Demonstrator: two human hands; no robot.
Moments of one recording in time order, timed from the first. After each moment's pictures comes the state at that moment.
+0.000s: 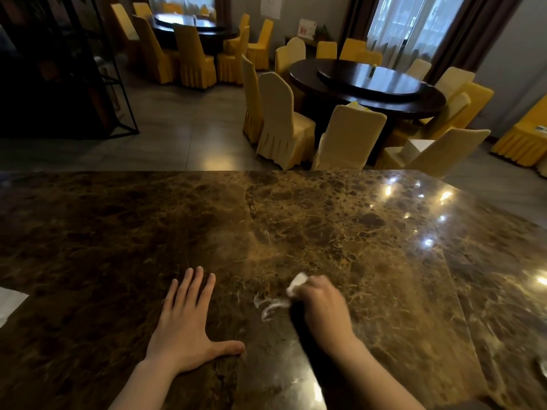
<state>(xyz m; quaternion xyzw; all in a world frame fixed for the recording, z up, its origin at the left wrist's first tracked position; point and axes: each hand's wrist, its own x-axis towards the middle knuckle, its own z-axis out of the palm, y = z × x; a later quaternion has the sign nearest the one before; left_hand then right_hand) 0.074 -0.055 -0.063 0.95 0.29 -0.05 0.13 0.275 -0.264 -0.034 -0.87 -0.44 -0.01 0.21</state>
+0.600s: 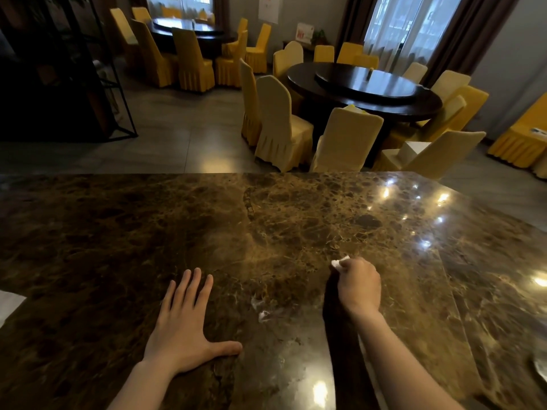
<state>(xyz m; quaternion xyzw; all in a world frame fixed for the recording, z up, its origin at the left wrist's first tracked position) 0.074 -0.056 -0.065 0.95 0.29 -0.04 0.13 0.338 -0.275 -0.014 -0.96 -0.19 -0.04 0.22</state>
